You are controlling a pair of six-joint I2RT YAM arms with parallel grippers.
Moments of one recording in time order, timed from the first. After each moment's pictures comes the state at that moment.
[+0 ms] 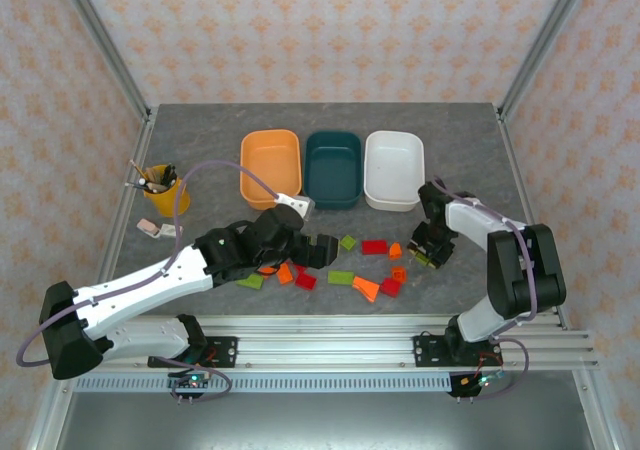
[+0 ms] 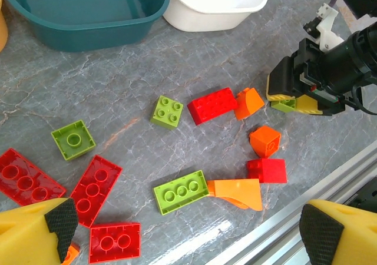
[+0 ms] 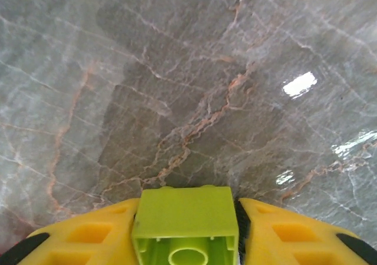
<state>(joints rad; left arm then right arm) -0.94 1.15 0.96 -0.57 -0.13 -0.67 0.17 1.55 0.83 -0.85 -0.06 0.86</state>
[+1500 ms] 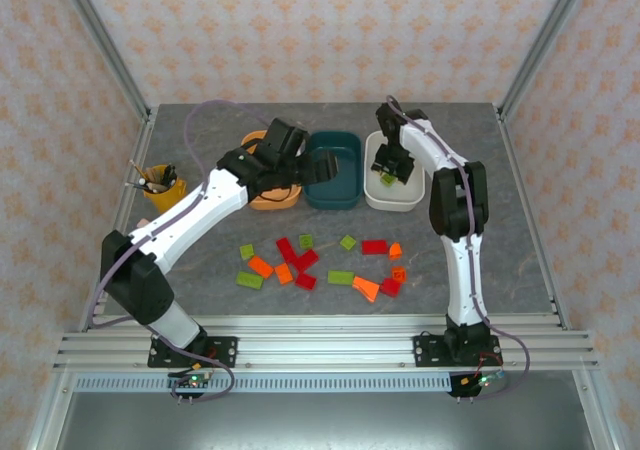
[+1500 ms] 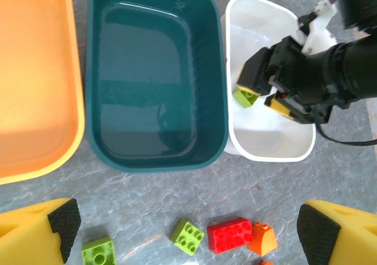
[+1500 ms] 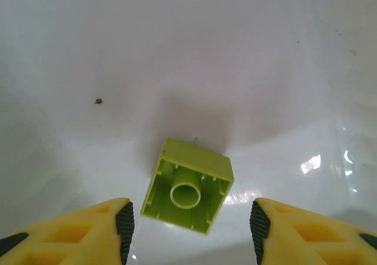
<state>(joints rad) -0.58 1.58 1.48 -0.72 -0.02 -0.72 0.27 2.29 2.02 -1.15 0.03 0.73</state>
